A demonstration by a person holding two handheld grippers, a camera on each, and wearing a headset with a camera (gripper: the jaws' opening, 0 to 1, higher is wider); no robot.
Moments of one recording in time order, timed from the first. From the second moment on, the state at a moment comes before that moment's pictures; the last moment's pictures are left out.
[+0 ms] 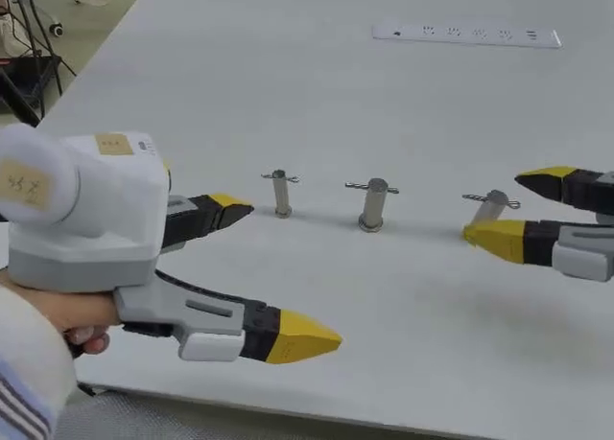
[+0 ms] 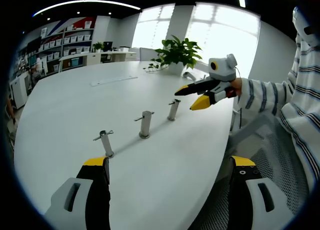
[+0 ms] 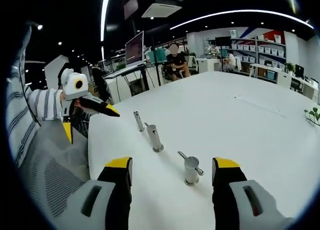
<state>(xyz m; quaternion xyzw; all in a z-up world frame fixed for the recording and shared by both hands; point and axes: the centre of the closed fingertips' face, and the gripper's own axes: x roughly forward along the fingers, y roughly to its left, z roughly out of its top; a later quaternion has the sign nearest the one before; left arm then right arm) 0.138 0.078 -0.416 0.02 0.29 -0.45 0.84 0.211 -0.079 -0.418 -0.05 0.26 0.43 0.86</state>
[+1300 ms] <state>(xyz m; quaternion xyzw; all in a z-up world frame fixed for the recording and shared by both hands) 0.142 0.108 -0.420 -0.06 0.30 -0.36 0.88 0.153 -0.076 -0.415 0.05 0.32 0.34 0.88</state>
